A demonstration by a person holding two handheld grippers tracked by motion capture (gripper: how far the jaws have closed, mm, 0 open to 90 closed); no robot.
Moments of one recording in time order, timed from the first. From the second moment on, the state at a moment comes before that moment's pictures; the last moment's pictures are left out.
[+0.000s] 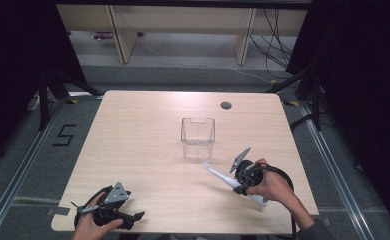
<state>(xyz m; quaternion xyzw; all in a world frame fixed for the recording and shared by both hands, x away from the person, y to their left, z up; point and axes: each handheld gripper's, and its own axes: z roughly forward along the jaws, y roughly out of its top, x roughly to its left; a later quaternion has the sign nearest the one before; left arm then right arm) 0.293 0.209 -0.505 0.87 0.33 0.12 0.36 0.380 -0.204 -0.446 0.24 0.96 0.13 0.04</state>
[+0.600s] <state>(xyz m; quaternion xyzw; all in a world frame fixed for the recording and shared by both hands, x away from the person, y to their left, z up) 0.293 0.210 -0.505 0.87 0.33 0.12 0.35 0.385 -0.226 -0.425 0.28 0.91 0.29 0.08</state>
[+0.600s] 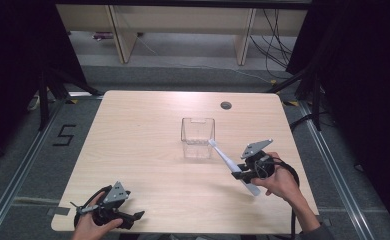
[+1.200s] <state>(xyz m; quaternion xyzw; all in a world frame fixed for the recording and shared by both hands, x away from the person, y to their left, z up) 0.293 0.210 -0.504 0.86 0.34 0.11 0.37 0.400 -0.222 -0.417 0.28 0.87 0.38 0.10</state>
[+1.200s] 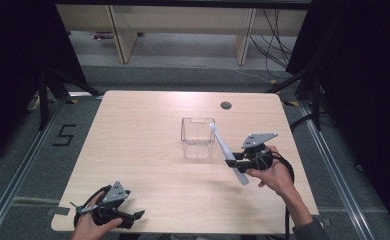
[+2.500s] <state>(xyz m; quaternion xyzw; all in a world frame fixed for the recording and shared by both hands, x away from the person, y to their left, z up) 0.293 0.211 -0.504 0.86 0.33 0.12 0.36 0.431 -0.204 -0.395 0.30 0.85 0.42 0.12</state>
